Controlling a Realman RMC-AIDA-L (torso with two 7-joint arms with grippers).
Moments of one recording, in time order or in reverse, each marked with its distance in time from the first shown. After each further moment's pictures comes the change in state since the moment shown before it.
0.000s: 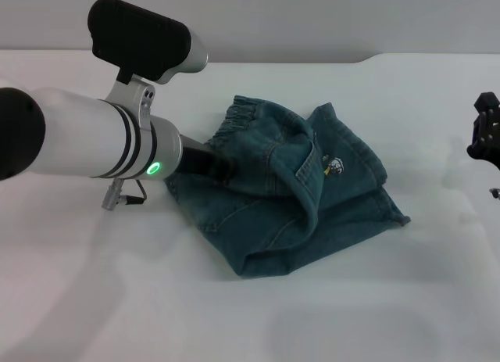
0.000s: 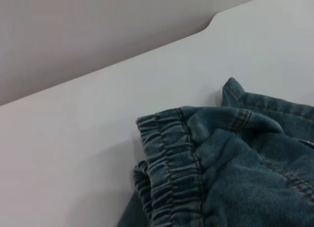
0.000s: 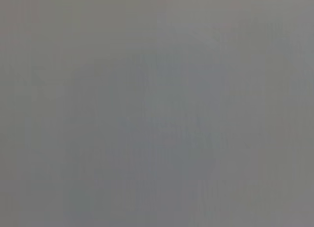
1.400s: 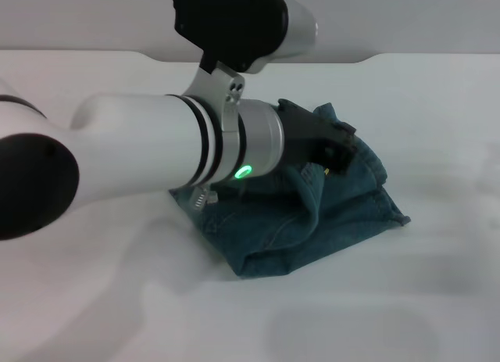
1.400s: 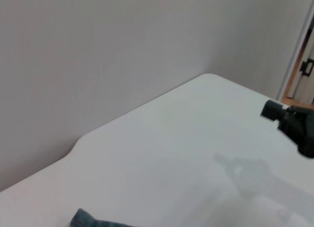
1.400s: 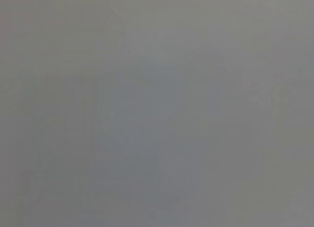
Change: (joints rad) left arm 0.038 -0.002 0.200 -0.232 -0.092 0.174 0.012; right arm -0.082 0.008 0.102 0.039 -0.026 -0.029 -0.005
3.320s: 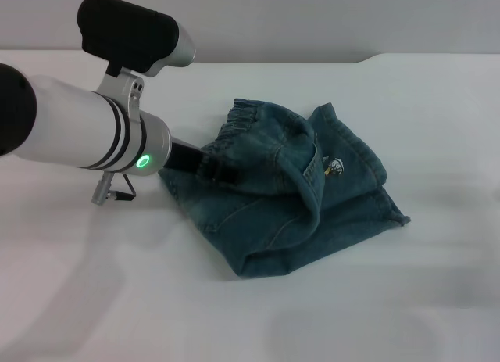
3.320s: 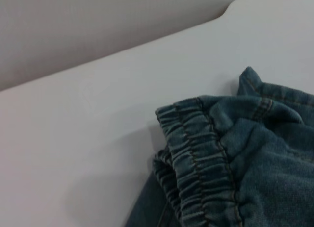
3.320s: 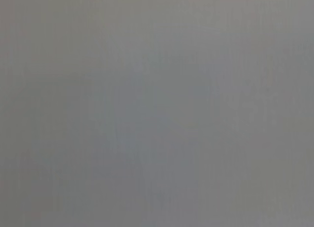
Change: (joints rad) left arm -0.075 0.004 -0.260 0.282 0.073 -0.229 -0.001; right arm -0.045 -0.005 0.029 0.005 -0.029 -0.025 0.006
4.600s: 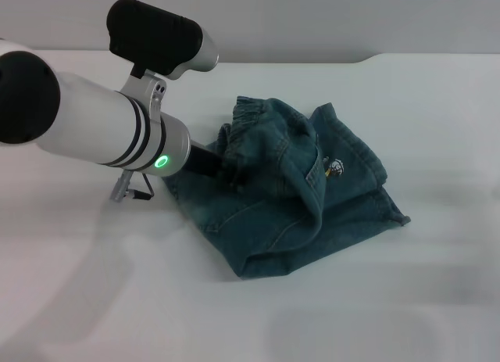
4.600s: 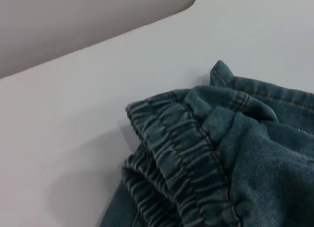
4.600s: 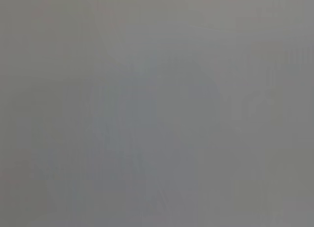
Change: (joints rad) left arm -0.068 -0.002 0.000 0.103 -0.084 0.032 0.077; right arm 0.006 -0.002 0.000 0.007 0.000 0.002 0.001
